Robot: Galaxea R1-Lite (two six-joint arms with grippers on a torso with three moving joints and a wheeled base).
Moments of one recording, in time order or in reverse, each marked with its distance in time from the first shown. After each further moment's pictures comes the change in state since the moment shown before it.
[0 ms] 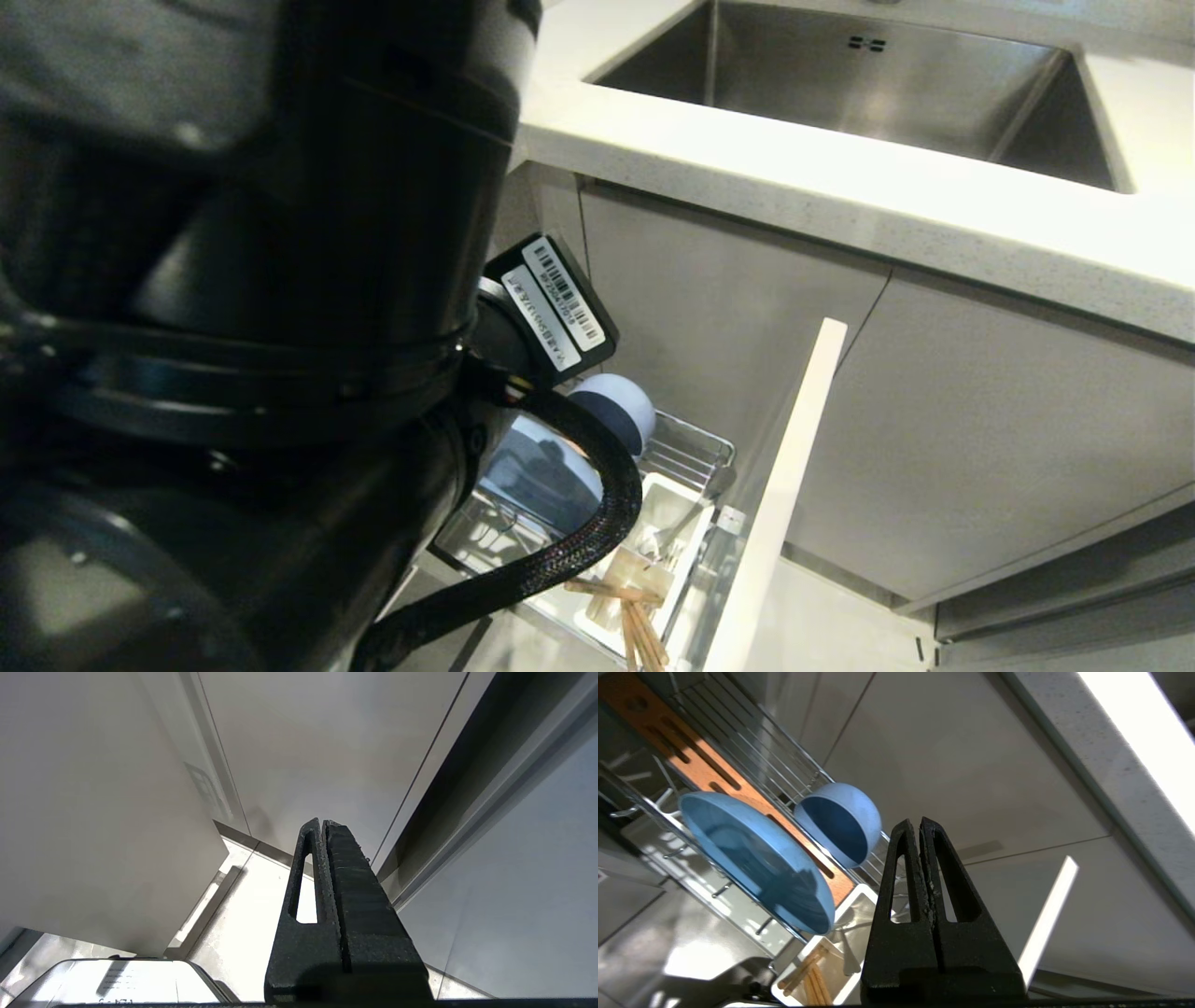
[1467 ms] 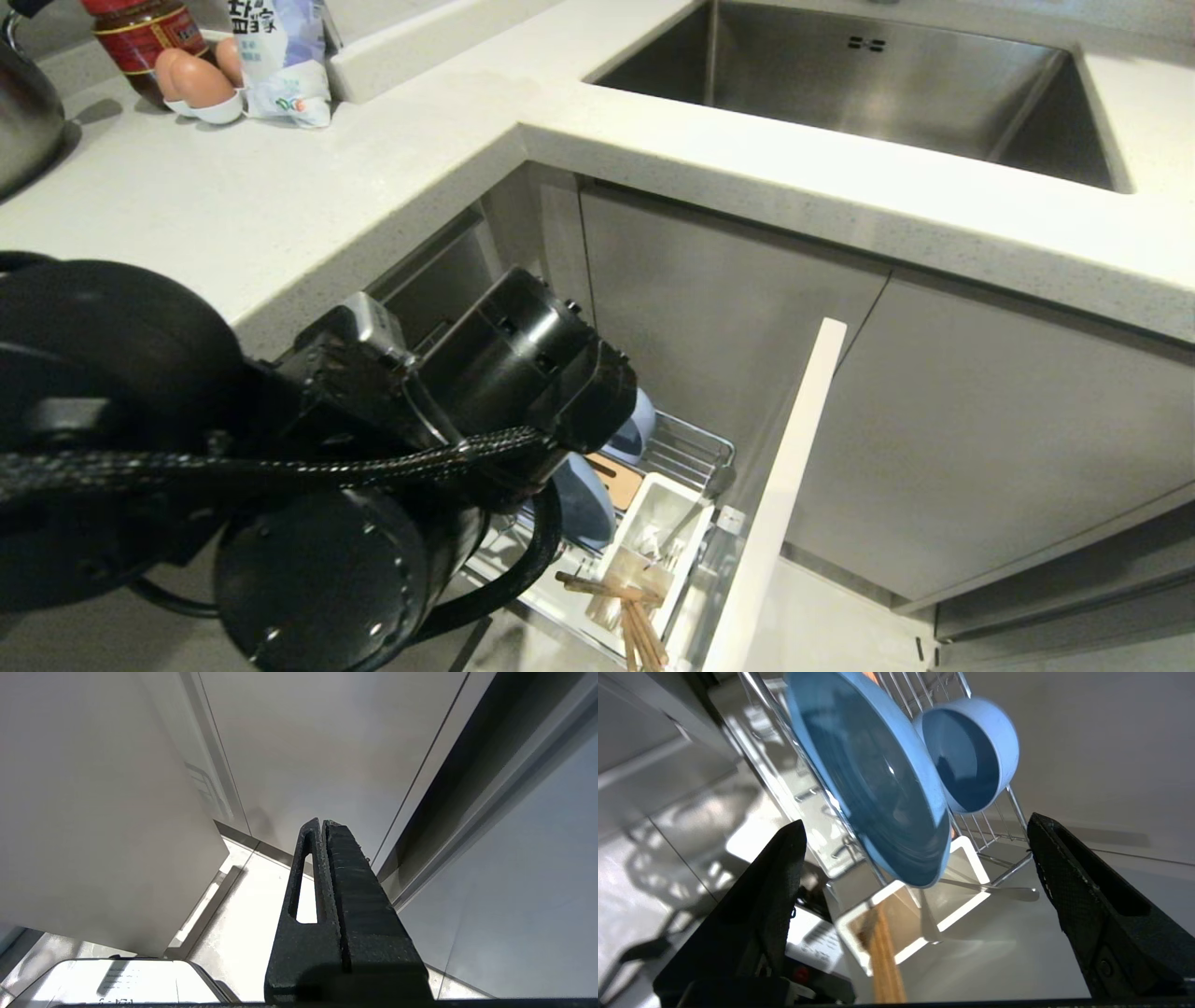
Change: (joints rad) left arm 0.179 0.103 0.012 0.424 -0.205 -0.539; right arm 0.000 0.000 0.000 0.000 0.000 0.000
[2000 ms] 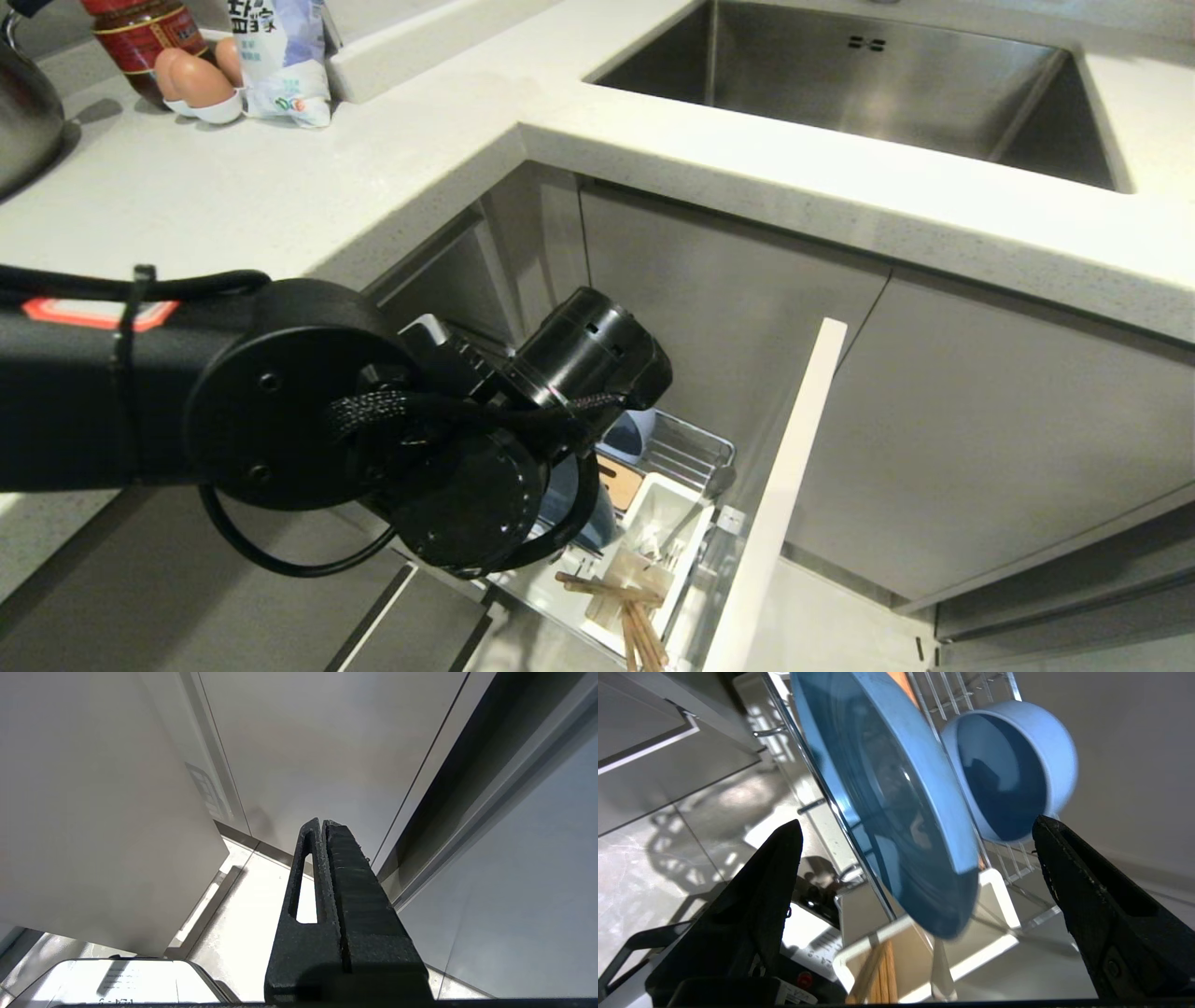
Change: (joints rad) left arm 0.116 0.148 -0.063 -0.013 -0.061 -0.001; right arm 0.000 0.000 0.000 0.000 0.000 0.000
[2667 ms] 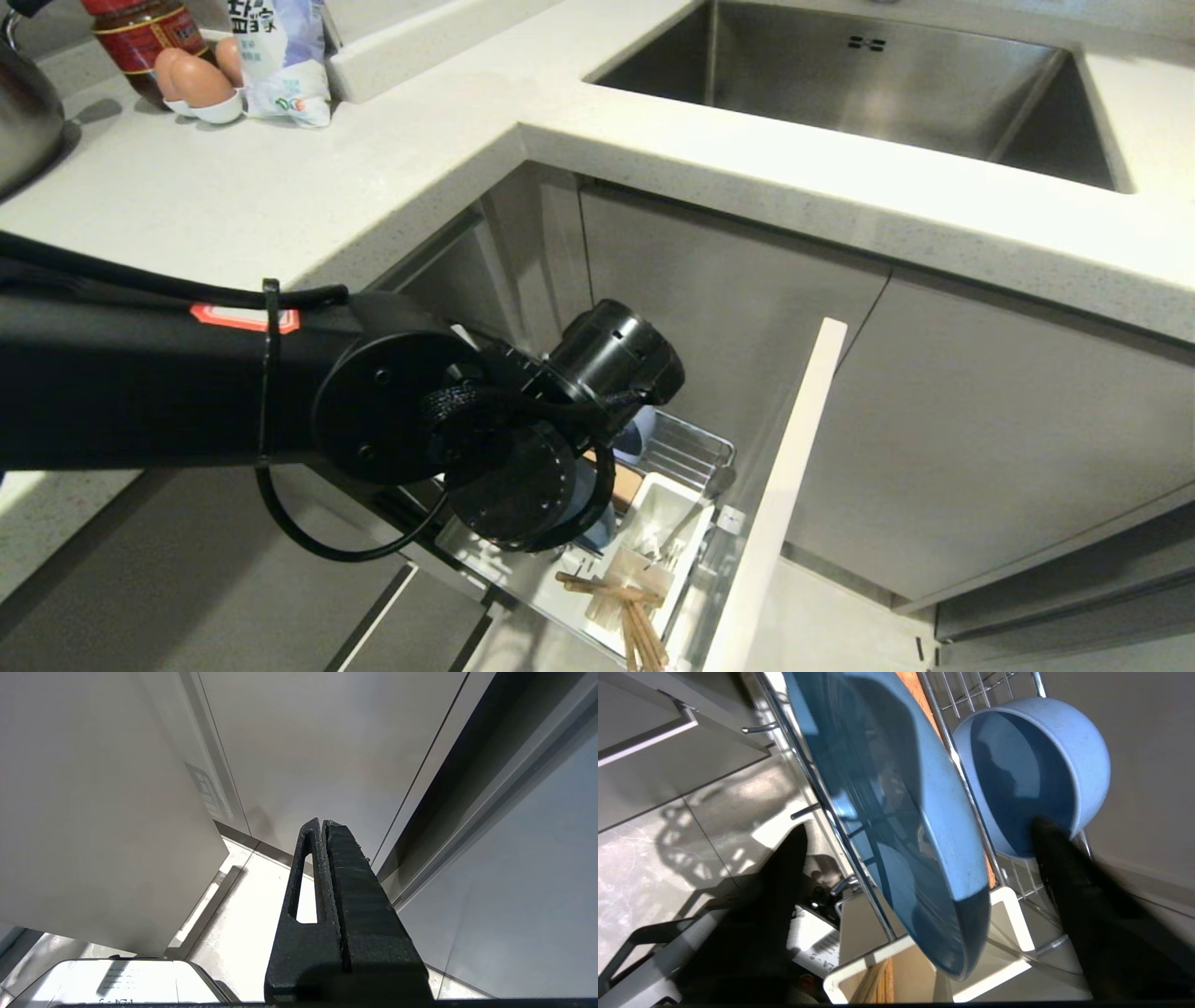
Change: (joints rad) left arm 0.036 0.076 -0.041 -0.008 -0.027 0.004; right arm 0.000 0.000 0.000 0.000 0.000 0.000
